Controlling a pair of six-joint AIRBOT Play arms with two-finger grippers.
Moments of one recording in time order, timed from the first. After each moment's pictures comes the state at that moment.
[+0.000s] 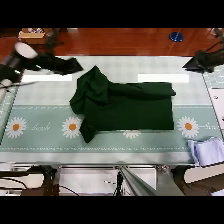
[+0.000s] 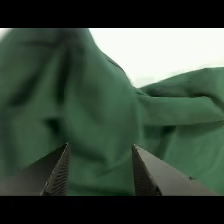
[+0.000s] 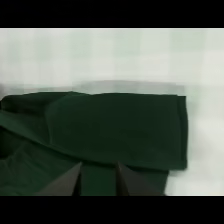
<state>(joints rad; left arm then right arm) -0.02 -1.53 1.47 0.93 -1.08 -1.34 -0.39 -1.70 1.81 -0.96 1.51 1.32</state>
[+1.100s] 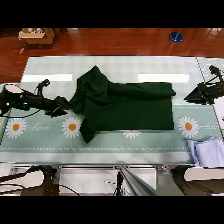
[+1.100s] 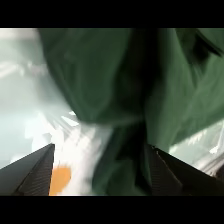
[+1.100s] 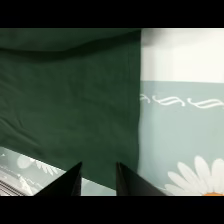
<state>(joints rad) 0.18 -1.43 0.86 0.78 -1.19 -1.18 -0.53 -1.58 1.32 -0.97 1.59 1.19</state>
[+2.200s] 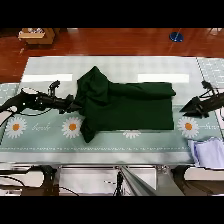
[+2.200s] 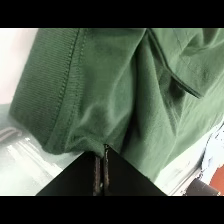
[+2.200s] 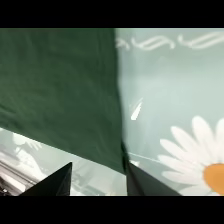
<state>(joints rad) 0.11 -1.55 0.85 0.56 -1.10 -1.09 -0.57 -1.53 1.07 -1.01 1.56 1.13</state>
